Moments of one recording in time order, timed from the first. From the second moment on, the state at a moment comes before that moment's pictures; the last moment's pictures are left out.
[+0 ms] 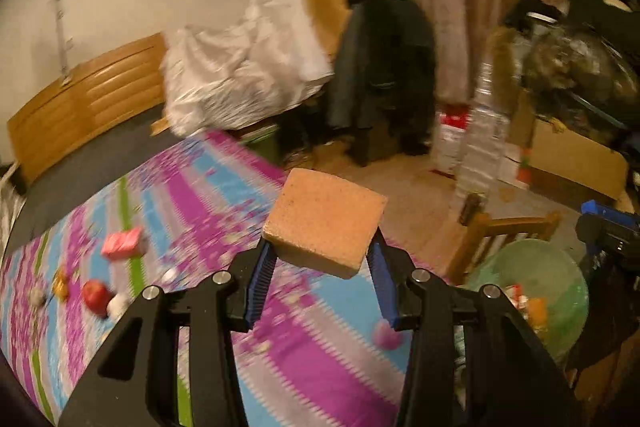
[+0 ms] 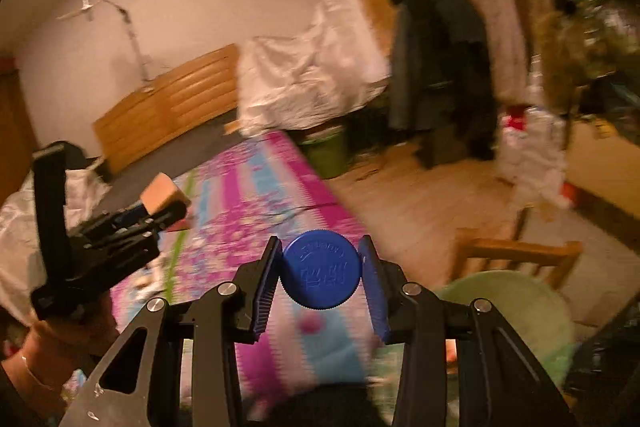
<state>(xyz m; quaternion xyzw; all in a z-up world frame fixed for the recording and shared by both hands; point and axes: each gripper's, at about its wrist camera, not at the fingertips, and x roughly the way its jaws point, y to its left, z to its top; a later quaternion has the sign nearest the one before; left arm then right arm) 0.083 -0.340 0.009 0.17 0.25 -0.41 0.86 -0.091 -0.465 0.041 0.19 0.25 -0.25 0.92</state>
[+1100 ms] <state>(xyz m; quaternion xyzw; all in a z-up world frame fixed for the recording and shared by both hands) -0.038 -0.504 -0.063 0.31 0.27 -0.58 0.70 -0.207 -0.579 -0.013 0.23 0.32 -0.40 0.83</state>
